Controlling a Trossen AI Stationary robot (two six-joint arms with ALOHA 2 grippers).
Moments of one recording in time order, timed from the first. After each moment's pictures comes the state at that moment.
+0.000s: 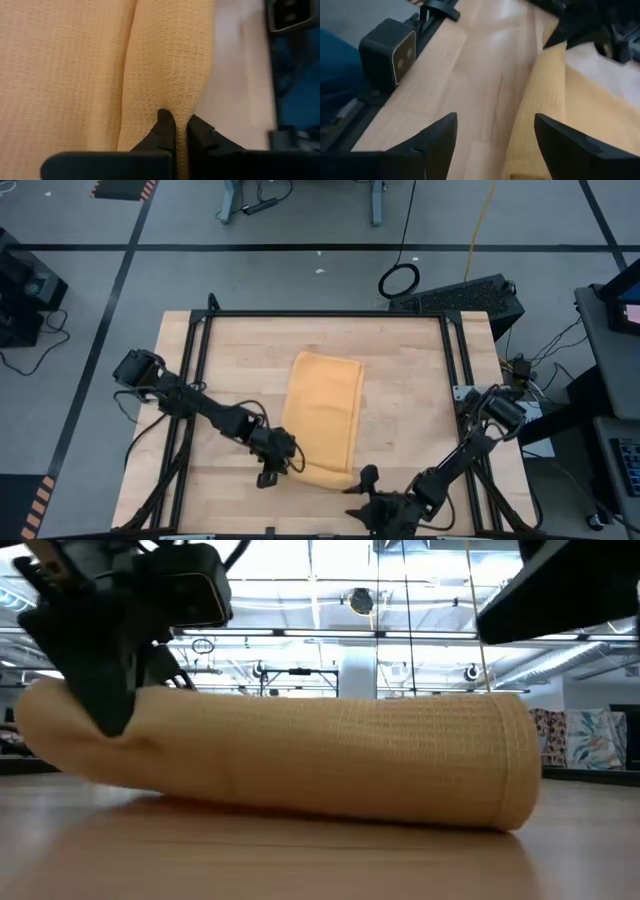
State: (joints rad) left arm -0.41 1.64 0.84 -0.13 0.22 -0.52; right arm 0.84 1.96 1.09 0.14 0.73 0.16
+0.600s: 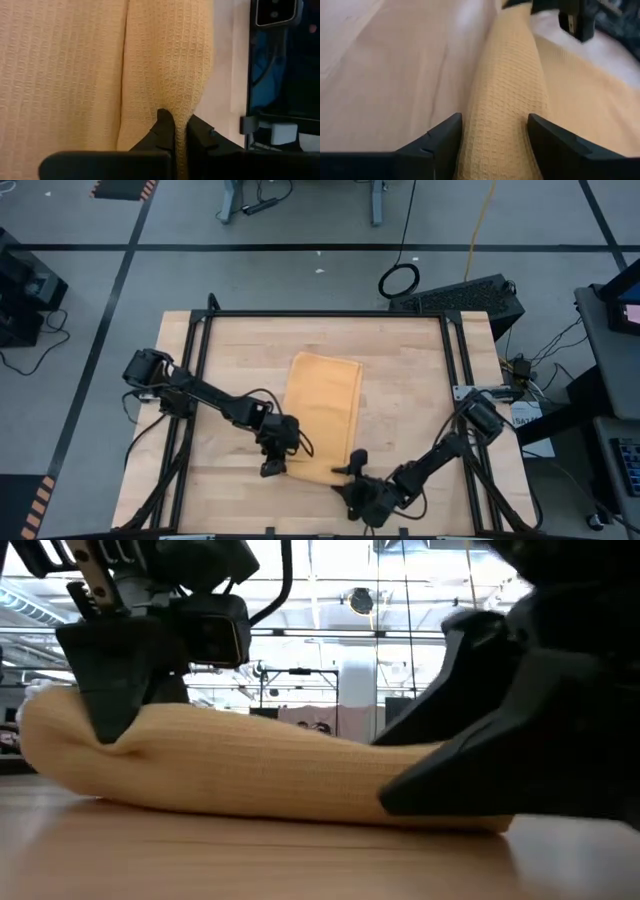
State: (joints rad) left arm -0.26 1.70 0.84 -0.15 0.53 -0.52; right arm 0.72 2.12 1.09 0.26 0.83 0.18
